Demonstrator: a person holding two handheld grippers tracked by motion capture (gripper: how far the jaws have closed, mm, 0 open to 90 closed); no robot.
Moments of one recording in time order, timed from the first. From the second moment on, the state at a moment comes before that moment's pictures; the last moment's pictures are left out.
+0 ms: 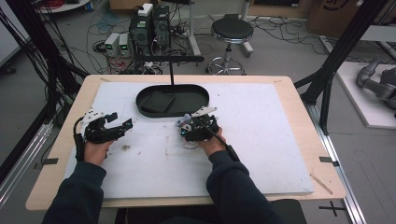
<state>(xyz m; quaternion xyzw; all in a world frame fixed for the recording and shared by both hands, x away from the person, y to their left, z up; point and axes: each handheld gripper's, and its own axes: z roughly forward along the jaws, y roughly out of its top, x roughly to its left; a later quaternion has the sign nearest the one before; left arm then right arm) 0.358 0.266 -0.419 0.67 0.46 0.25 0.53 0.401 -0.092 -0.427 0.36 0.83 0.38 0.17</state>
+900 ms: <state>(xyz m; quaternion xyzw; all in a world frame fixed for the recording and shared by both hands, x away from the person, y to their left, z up) 0.357 0.269 -0.418 0.67 0.46 0.24 0.53 0.405 -0.117 -0.411 0.34 0.84 0.41 0.12</state>
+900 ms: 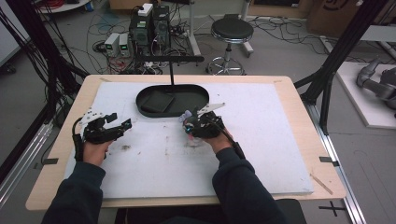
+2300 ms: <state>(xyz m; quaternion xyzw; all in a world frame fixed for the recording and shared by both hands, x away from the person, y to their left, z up) 0.358 0.269 -0.419 0.67 0.45 0.24 0.54 0.488 -0.146 -0.302 0.33 0.78 0.45 0.28</state>
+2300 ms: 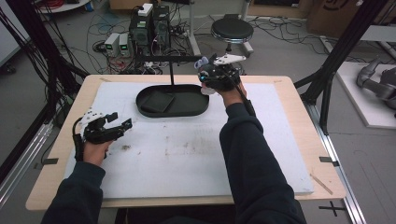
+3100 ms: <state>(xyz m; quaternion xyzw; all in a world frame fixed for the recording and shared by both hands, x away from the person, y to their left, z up) 0.358 0.270 -0.420 0.67 0.46 0.24 0.53 0.523 -0.125 -0.349 0.40 0.79 0.39 0.25</state>
